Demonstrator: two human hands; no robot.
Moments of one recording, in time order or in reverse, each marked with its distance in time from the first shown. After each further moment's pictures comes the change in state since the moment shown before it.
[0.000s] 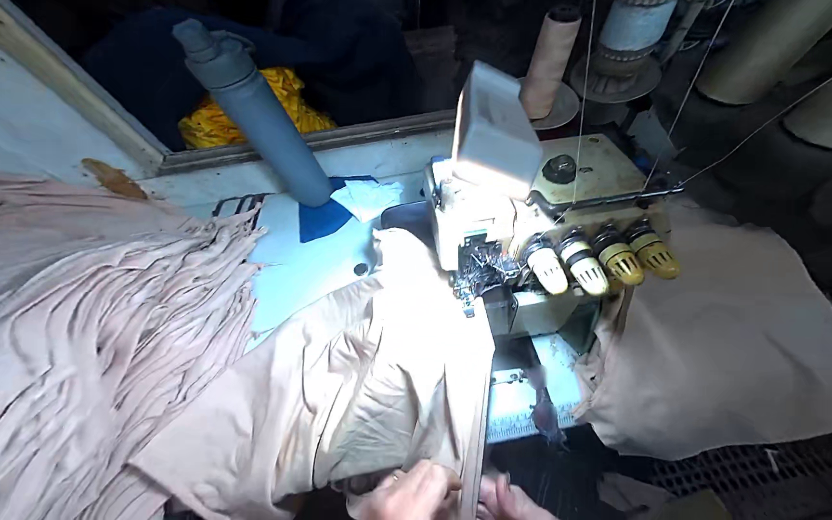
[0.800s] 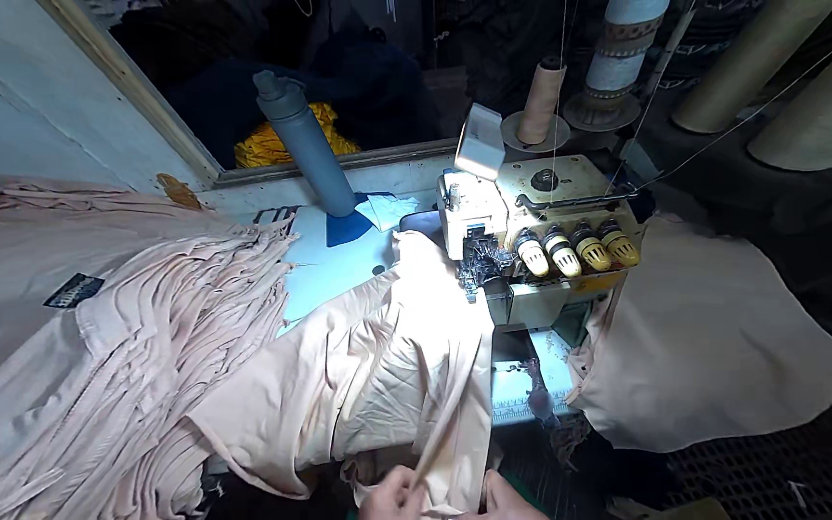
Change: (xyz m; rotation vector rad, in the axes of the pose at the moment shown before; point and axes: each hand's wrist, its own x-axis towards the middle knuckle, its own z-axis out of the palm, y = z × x) left_hand -0.049 -0.026 0.045 -0.207 0.091 -0.667; right_hand 0.009 0.012 0.005 -0.747 0.173 0.171
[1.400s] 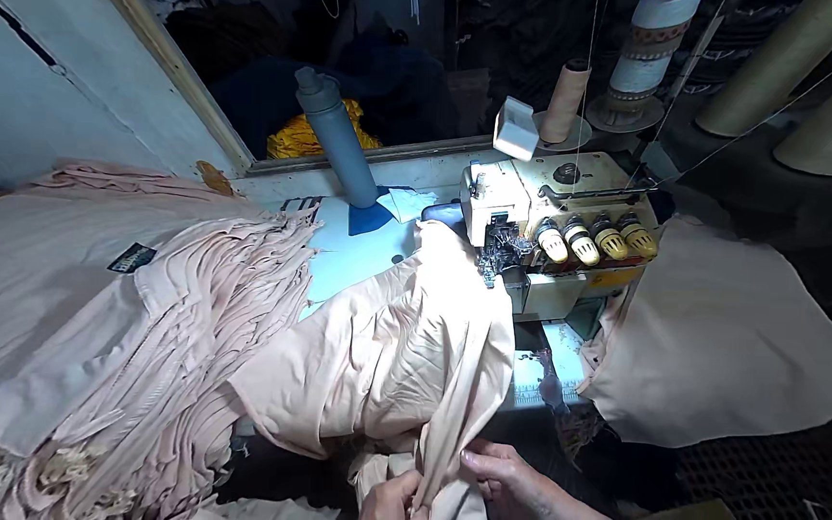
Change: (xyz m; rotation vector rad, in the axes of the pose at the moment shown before) left_hand -0.018 -0.014 -0.029 0.045 -0.277 0.142; right_hand 0.000 -0.011 0.003 0.549 -0.048 0.044
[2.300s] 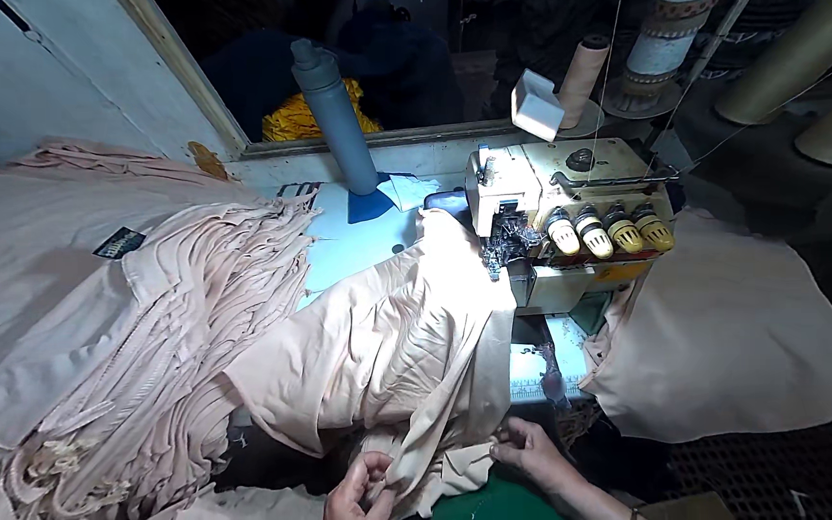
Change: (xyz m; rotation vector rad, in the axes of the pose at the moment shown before) left_hand -0.016 -0.030 0.008 -0.223 0.458 0.089; right_hand 0.019 0.021 -0.068 -0.493 0.270 -0.138
